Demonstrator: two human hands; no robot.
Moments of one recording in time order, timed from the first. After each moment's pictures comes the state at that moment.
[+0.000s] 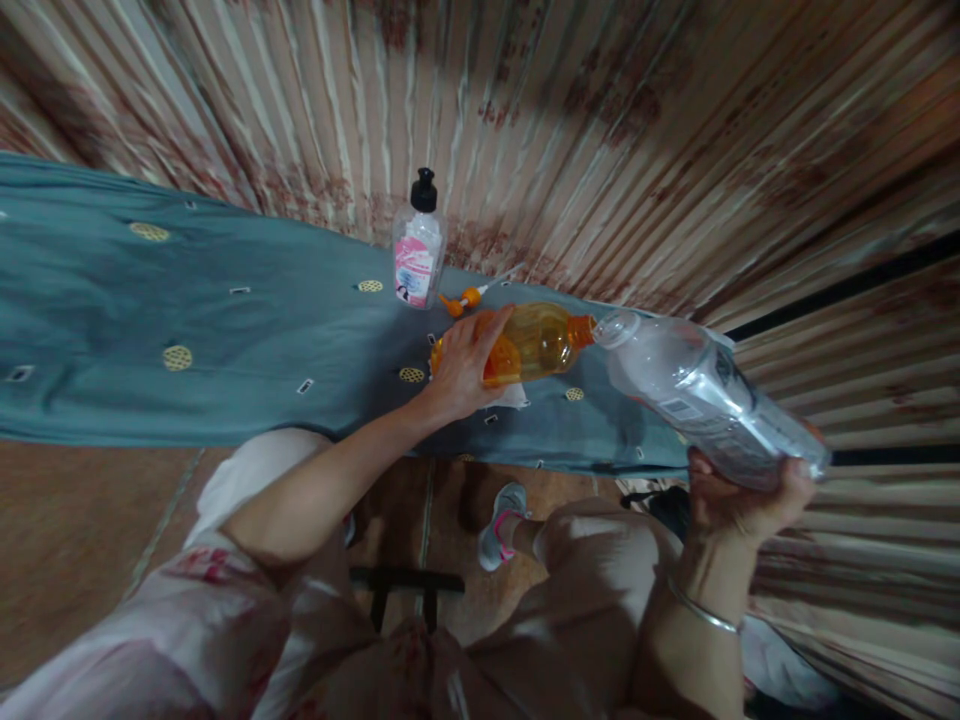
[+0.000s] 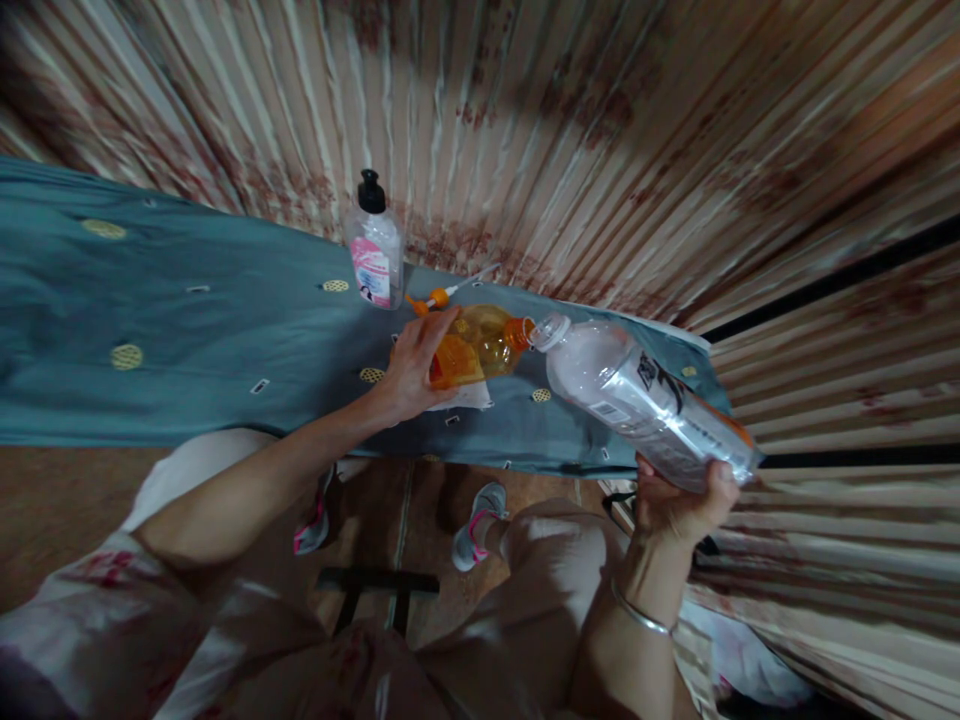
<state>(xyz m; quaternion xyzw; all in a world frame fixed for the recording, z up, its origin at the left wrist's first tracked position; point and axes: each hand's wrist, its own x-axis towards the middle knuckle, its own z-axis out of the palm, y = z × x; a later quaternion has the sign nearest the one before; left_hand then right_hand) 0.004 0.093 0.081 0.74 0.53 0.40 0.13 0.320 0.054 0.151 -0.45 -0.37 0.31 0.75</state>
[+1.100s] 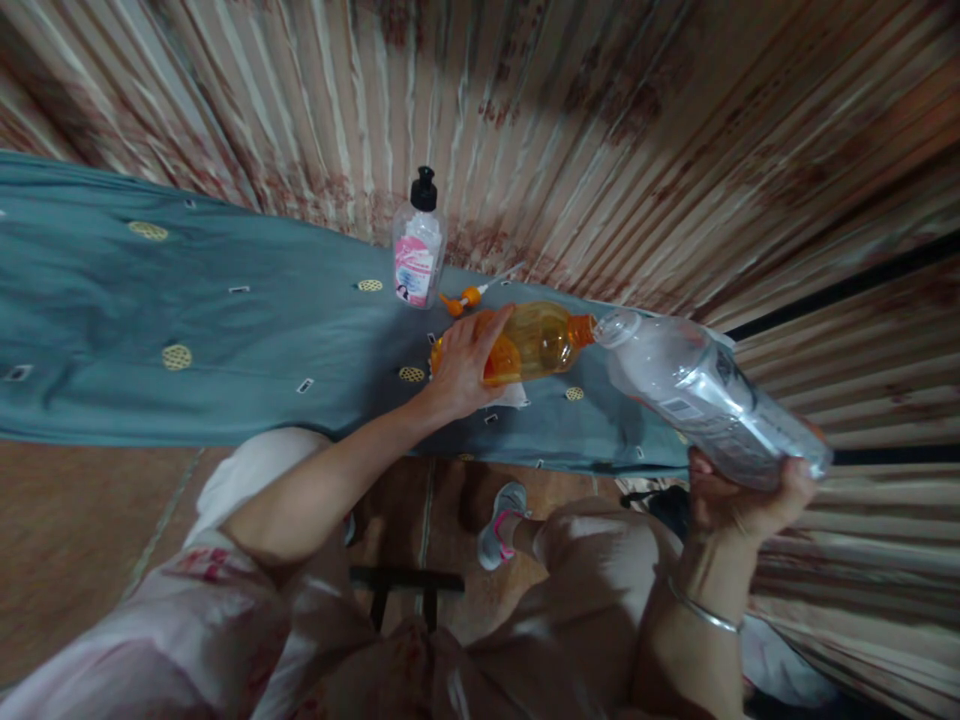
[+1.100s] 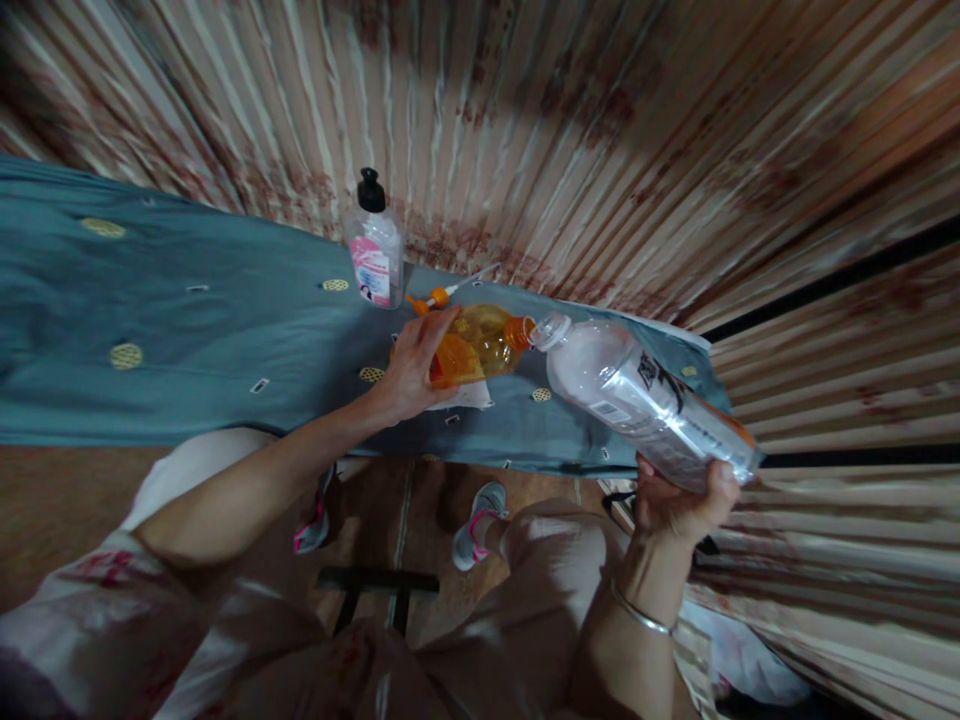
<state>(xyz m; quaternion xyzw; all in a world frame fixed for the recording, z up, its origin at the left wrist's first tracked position) 0.005 0.091 0.085 0.73 0.54 0.39 0.14 0.319 0.054 0.151 -0.43 -0.37 0.31 0.76</state>
